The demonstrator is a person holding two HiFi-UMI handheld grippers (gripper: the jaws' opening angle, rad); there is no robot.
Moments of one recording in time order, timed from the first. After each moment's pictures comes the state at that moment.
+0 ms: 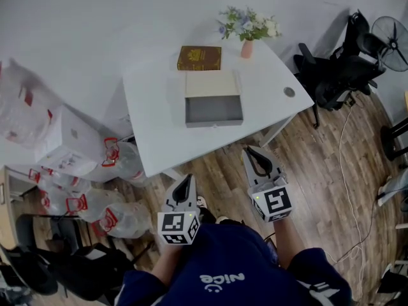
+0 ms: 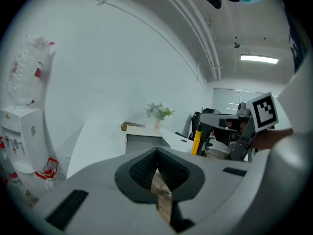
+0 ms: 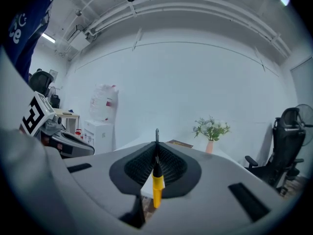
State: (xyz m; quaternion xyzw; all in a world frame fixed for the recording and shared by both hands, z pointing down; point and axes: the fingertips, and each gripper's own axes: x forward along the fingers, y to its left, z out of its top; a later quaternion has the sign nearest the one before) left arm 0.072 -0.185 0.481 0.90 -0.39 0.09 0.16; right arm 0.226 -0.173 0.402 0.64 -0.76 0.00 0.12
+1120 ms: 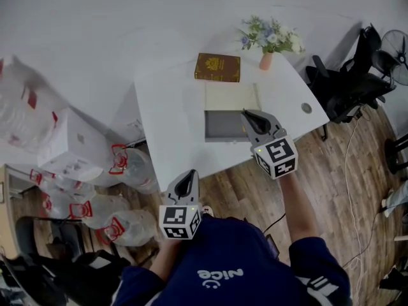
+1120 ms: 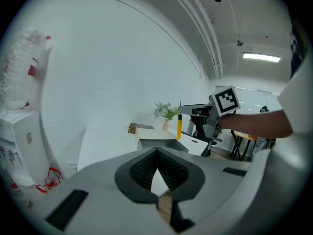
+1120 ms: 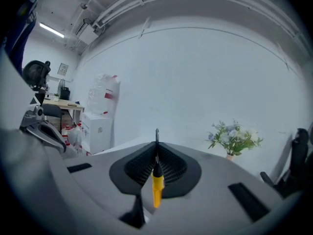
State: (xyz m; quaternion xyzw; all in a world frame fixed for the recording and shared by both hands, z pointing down) left arm 0.045 -0.283 0.489 0.90 -0.38 0.10 0.16; right arm 0.225 -0.362 0.399 0.59 -0.79 -0.02 0.16
